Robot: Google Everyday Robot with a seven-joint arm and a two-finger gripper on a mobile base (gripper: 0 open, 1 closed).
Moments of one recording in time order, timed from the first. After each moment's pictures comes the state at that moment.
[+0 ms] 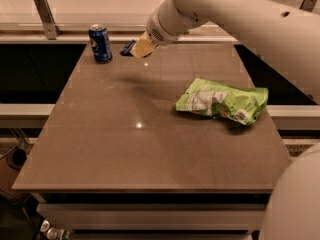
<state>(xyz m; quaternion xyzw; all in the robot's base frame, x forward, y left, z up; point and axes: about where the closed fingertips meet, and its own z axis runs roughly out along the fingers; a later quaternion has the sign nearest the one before) 0.723 0.030 0.935 -0.48 0.77 0.06 0.41</state>
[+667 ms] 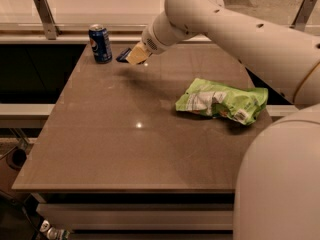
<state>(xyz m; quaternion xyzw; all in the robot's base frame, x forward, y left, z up) 0.749 0.055 0.895 -0.47 0.78 0.10 0.41</state>
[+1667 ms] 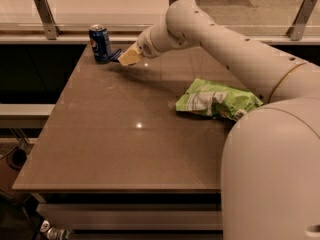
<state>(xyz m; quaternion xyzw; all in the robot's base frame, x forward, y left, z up) 0.783 0.086 0.870 -0.46 0.75 0.18 0.44</state>
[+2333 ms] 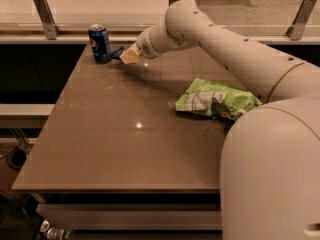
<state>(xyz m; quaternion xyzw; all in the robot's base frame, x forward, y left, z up) 0.783 0.090 0.866 -0.46 0.75 0.18 0.44</state>
